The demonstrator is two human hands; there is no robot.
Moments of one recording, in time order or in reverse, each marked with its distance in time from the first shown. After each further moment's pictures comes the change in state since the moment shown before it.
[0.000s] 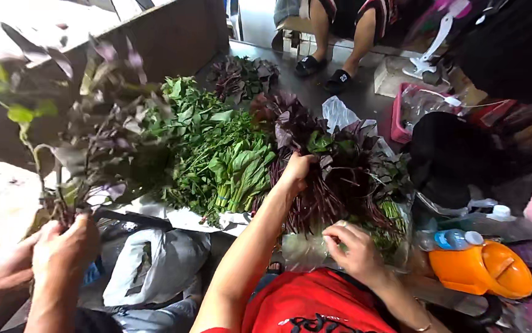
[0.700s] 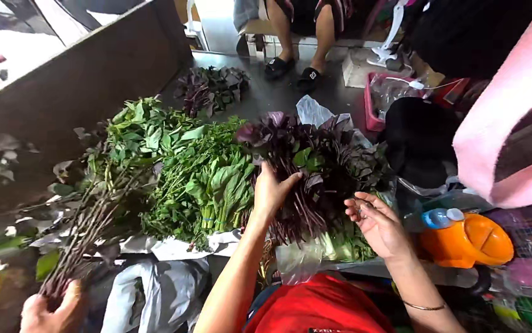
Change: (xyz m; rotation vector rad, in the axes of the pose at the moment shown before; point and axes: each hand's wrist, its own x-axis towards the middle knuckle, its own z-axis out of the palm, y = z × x) left_hand -0.010 -0.012 -0.034 0.877 0.143 0.304; right_hand 0.002 0.043 -0.044 1.089 0.413 0.760
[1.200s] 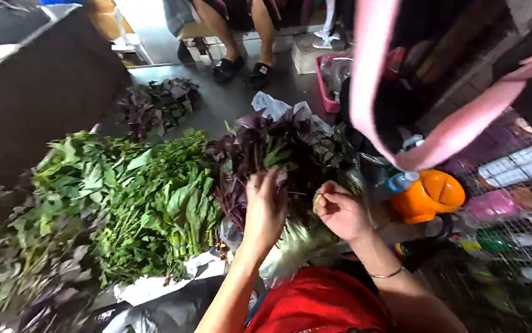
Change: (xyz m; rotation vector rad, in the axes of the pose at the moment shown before) left_hand -0.062 0.040 0.029 0.021 -0.144 0.494; right_hand -0.009 -0.008 0.015 0.300 -0.040 0.028
